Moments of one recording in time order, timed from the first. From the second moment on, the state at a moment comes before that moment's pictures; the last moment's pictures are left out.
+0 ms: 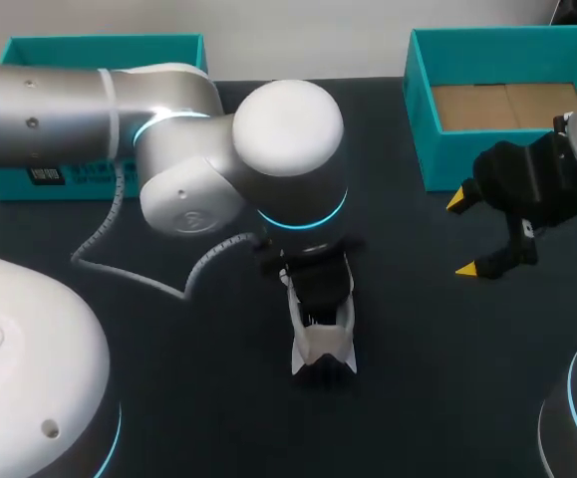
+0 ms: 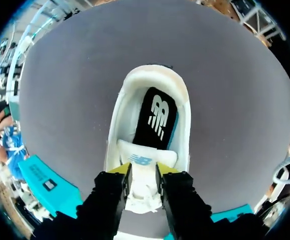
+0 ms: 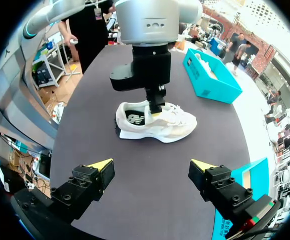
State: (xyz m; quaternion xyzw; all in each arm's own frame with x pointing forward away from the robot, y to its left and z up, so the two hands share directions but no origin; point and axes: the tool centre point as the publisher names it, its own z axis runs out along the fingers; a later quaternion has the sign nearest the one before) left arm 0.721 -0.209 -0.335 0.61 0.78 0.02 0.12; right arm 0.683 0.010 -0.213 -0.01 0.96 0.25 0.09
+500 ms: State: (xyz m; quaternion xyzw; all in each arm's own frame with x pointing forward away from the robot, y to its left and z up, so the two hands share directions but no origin) left arm 0.700 -0.190 -0.299 0.55 0.83 0.00 0.07; right arm 0.683 0.010 -0.213 -0.01 0.96 0.25 0.09
